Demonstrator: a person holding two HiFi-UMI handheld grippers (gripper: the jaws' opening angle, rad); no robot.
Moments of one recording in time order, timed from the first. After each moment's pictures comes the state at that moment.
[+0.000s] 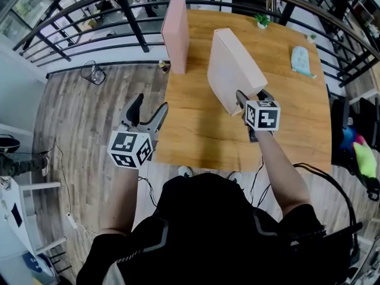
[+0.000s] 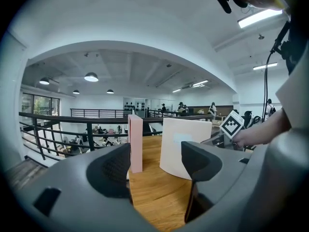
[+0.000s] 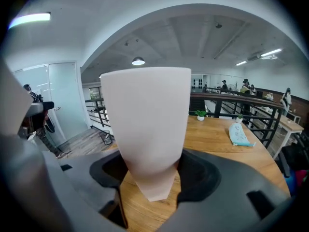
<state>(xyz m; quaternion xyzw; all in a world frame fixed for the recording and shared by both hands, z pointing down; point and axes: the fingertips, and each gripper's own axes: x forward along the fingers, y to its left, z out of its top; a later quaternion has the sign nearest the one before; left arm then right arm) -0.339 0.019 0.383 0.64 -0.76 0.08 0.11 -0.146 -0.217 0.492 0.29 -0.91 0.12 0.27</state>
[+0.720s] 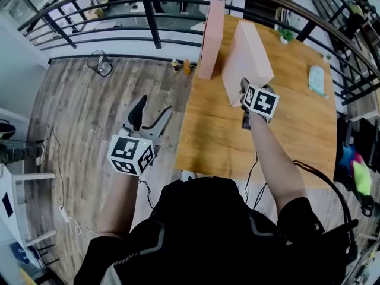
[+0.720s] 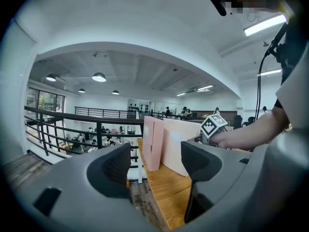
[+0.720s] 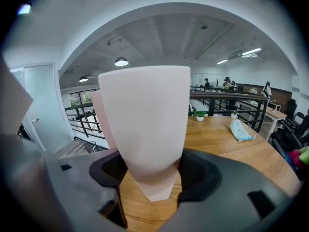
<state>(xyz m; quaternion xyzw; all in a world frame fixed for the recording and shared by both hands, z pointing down) -0.426 0.077 0.381 0.63 -0.77 0.05 0.11 -0.273 -0.232 0.486 0.39 -0.87 0.16 0.24</state>
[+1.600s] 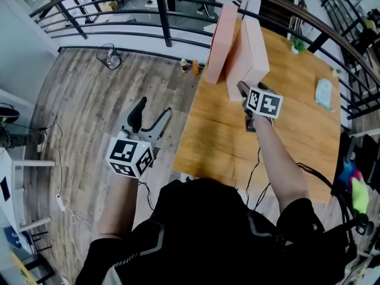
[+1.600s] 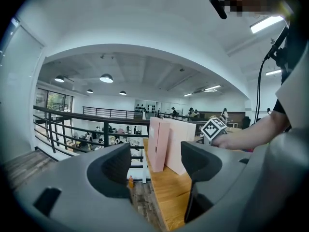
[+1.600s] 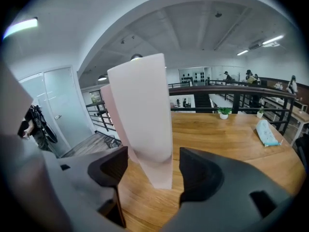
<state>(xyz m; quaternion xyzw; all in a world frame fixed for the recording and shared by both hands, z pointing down) -0.433 0.080 0.377 0.59 -0.80 0.04 0.12 -0.319 -0.236 0.498 0.28 -0.91 0.16 0.26</state>
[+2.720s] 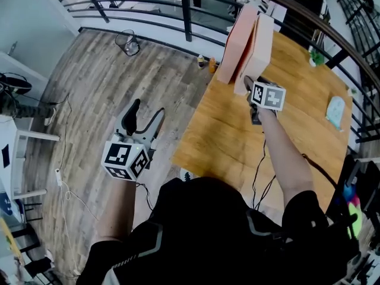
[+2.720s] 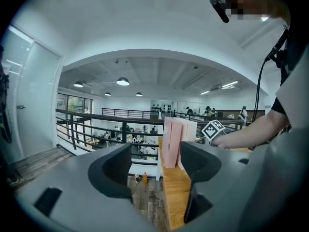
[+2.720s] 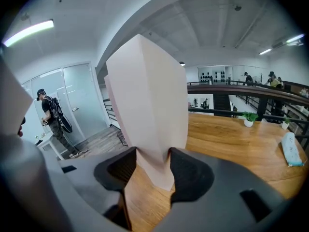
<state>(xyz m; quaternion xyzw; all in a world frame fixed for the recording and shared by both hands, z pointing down) -0.423 0.121 0.372 0.50 -0.86 0.04 0.12 -0.371 -0.247 0.514 0.17 -0.94 0.13 0.27</state>
